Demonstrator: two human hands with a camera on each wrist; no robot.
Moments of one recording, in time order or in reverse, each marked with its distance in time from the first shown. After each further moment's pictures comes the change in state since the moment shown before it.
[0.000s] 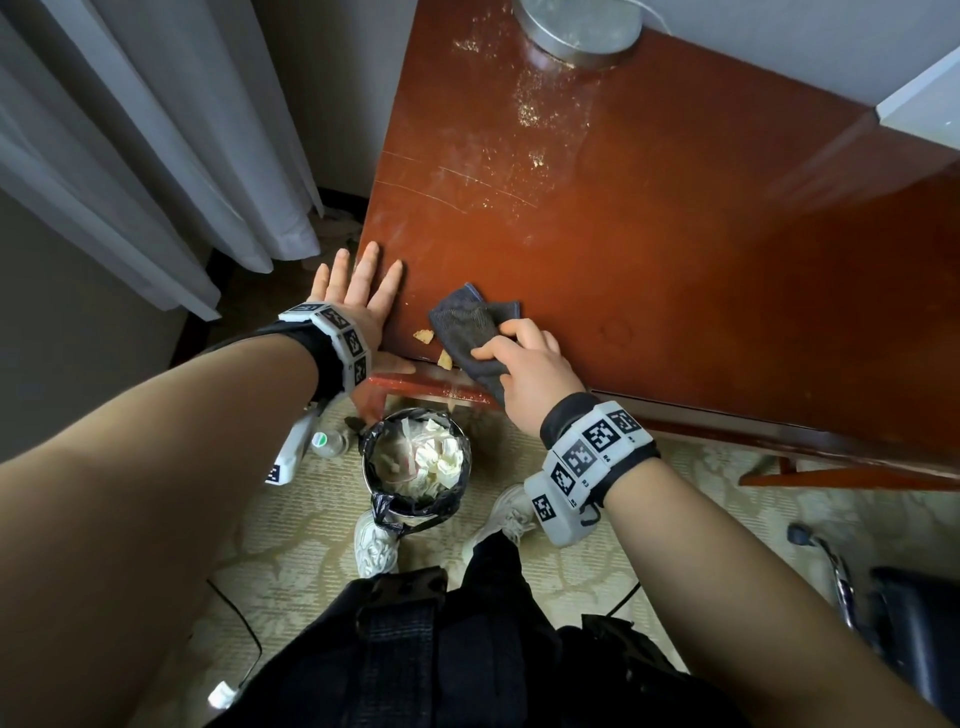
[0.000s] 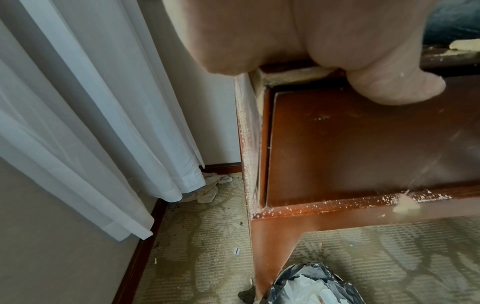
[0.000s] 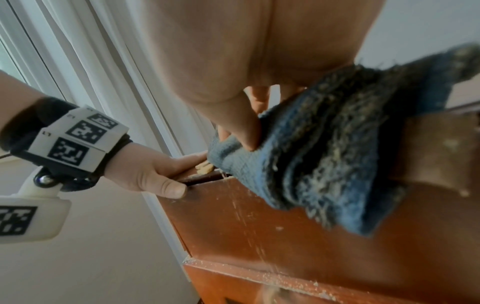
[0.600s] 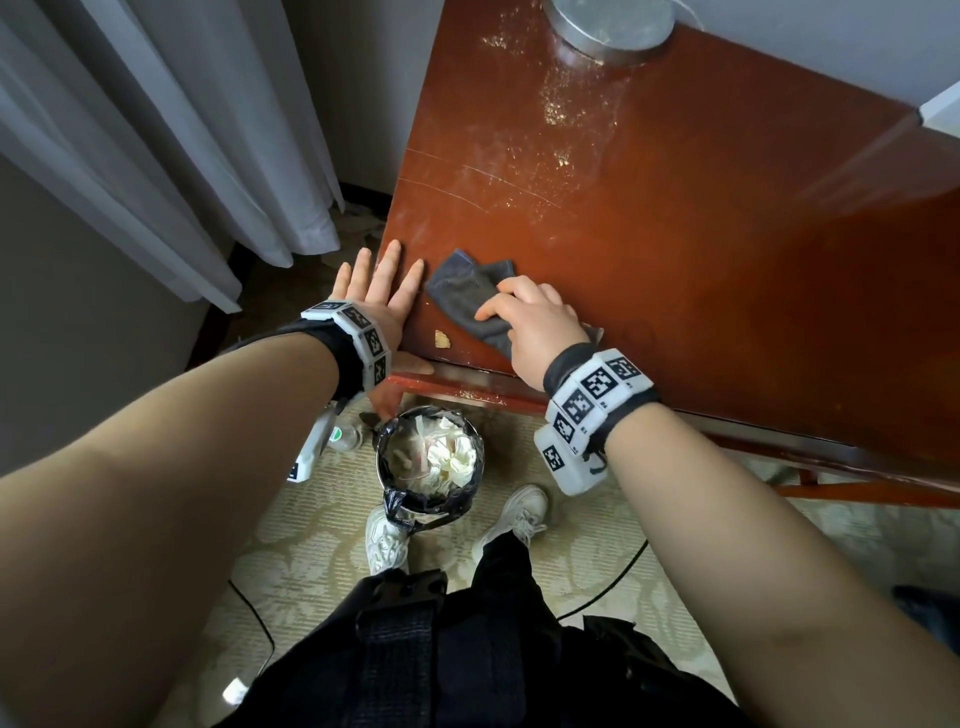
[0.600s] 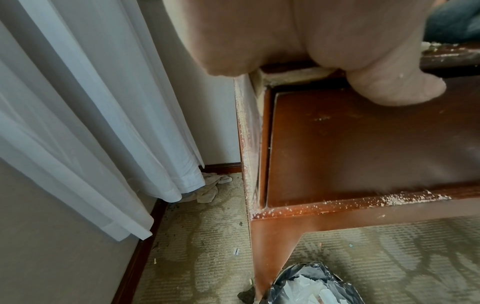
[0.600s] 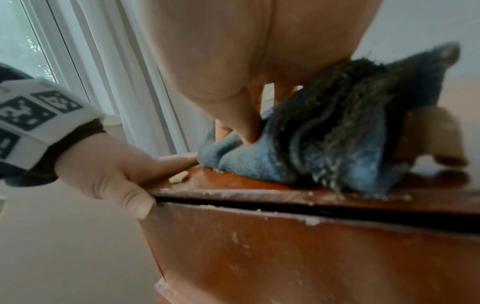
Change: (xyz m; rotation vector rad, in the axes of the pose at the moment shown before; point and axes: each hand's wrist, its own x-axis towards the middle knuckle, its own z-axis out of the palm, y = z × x) left_hand 0.004 -0.003 0.005 0.011 0.037 0.022; right_hand 0.041 -0.012 -0.021 -0.141 0.017 -0.106
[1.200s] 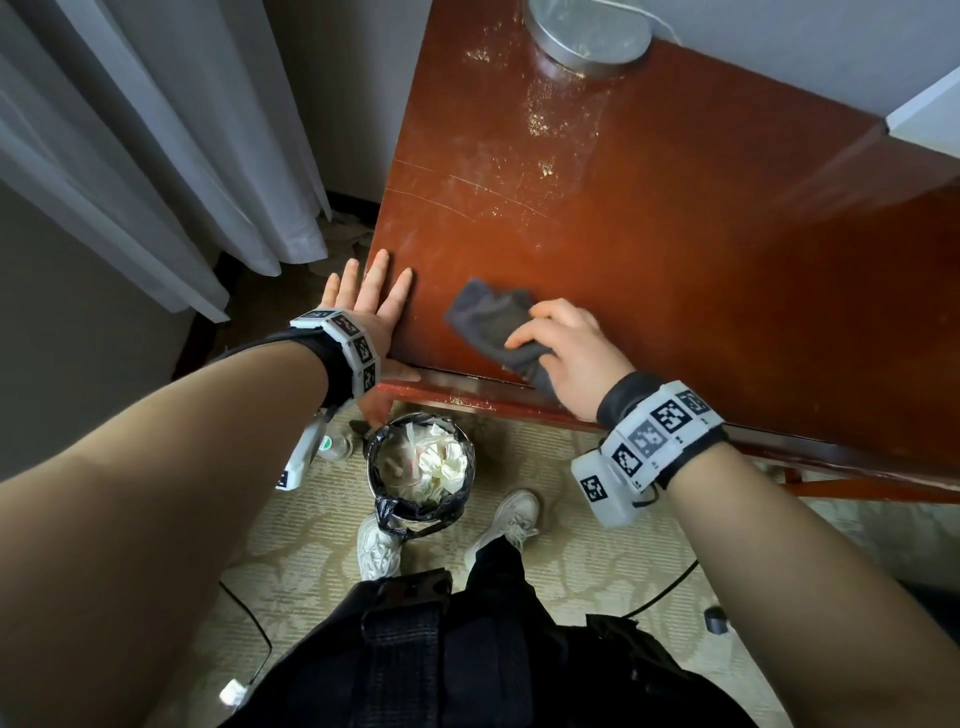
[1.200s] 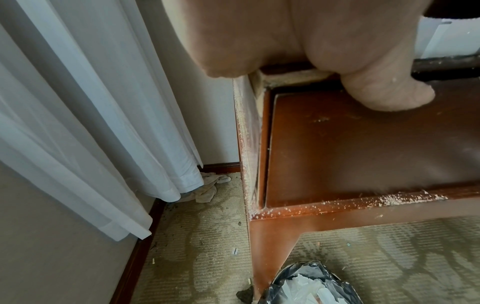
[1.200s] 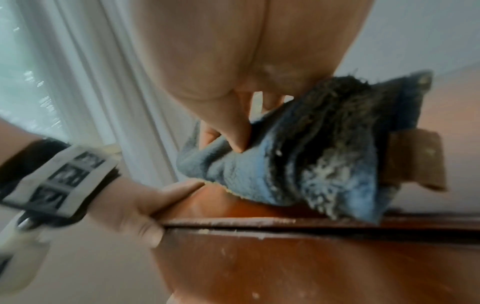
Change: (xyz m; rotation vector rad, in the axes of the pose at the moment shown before) left_hand 0.001 -0.003 -0.001 -0.012 -0.030 0.016; right_hand -0.040 0.030 -0.014 0.122 0.052 -0.031
